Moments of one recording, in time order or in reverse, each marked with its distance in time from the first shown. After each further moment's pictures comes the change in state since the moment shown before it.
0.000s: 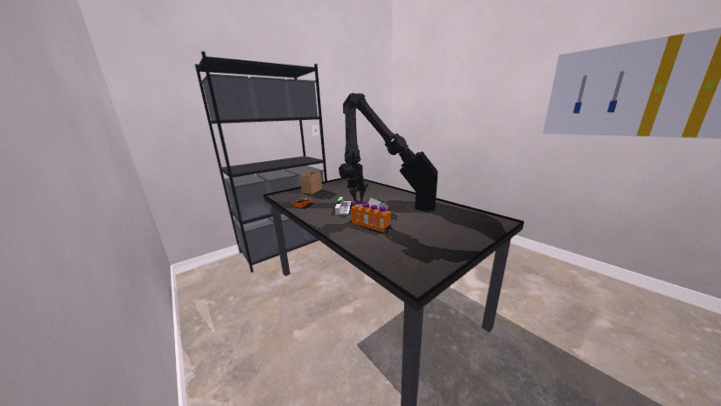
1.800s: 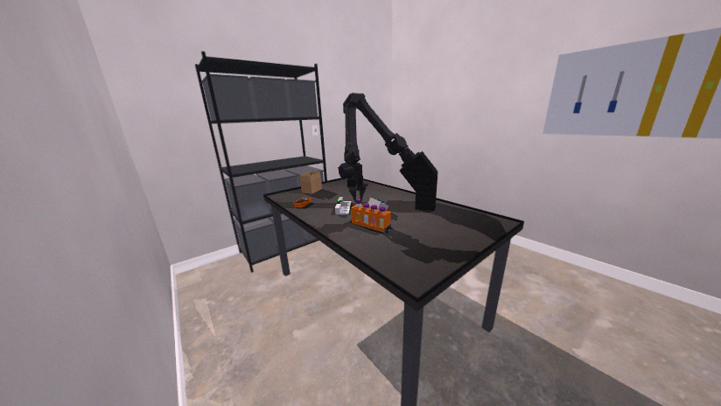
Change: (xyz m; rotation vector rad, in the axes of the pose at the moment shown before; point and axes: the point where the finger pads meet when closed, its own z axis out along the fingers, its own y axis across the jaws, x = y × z) arm 0.000 -0.001 -0.003 -0.003 0.005 0.005
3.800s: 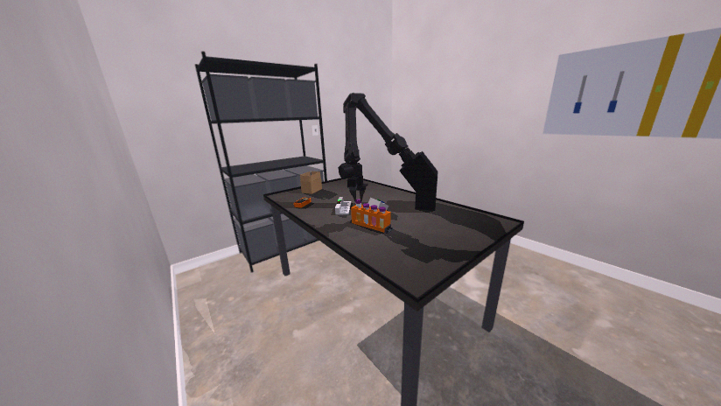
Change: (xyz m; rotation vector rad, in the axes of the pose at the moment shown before) arm 0.004 -0.001 0.001 0.000 0.005 -0.001
